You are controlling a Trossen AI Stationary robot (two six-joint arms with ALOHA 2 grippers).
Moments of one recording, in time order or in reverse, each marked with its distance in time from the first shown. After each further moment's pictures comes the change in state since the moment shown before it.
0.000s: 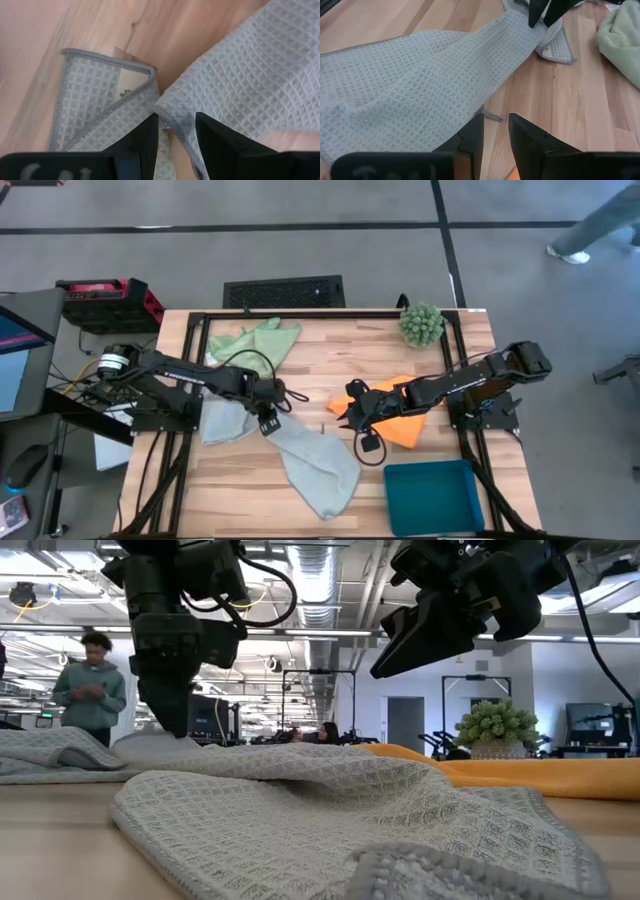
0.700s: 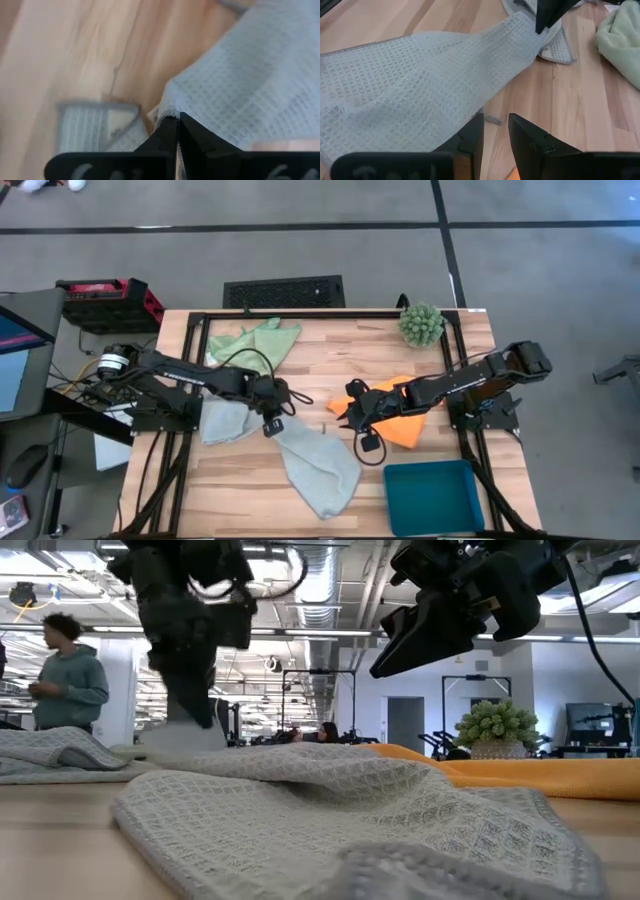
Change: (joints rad) left arm -0.021 0.000 0.033 0.094 -0.039 0.167; right arm -0.006 0.000 0.000 0.007 0.000 0.000
